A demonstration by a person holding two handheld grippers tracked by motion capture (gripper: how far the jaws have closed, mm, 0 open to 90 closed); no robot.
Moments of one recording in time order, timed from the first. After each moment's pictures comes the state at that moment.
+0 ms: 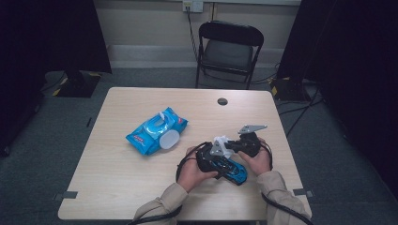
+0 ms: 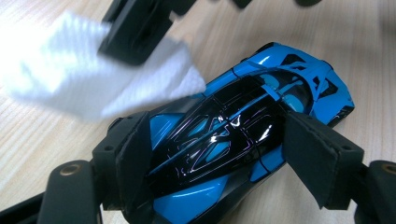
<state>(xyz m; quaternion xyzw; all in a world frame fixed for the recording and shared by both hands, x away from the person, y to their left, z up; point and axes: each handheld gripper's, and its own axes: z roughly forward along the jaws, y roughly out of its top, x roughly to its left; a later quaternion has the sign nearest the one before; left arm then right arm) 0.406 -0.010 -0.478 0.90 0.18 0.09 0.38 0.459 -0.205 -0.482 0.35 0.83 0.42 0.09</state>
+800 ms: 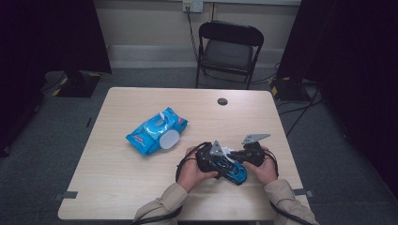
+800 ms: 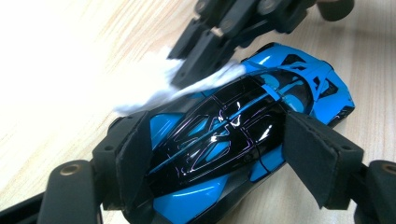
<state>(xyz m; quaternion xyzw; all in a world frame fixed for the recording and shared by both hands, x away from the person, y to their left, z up) 0.406 -0.009 -0.478 0.90 0.18 0.09 0.38 0.436 -0.225 -0.498 0.31 0.85 0.42 0.05</state>
